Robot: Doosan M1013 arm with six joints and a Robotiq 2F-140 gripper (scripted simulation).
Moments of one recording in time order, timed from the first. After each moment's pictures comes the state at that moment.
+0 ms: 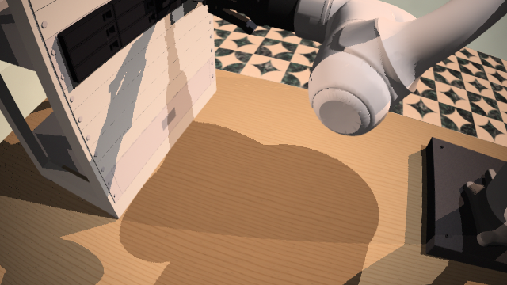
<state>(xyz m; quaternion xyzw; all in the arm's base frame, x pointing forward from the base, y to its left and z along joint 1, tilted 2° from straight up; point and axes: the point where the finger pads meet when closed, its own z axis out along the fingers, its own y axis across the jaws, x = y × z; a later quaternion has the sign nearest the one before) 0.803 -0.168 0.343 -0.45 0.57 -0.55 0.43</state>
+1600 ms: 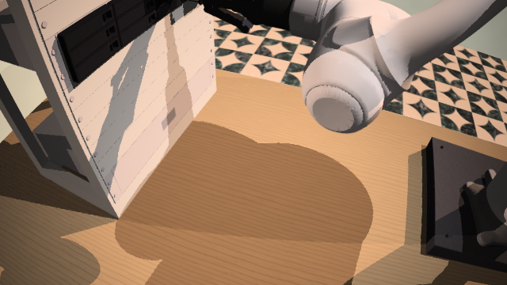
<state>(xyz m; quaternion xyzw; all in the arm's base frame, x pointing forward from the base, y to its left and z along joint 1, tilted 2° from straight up) 0.811 -0.170 0.343 -0.45 0.57 -0.55 0.43</state>
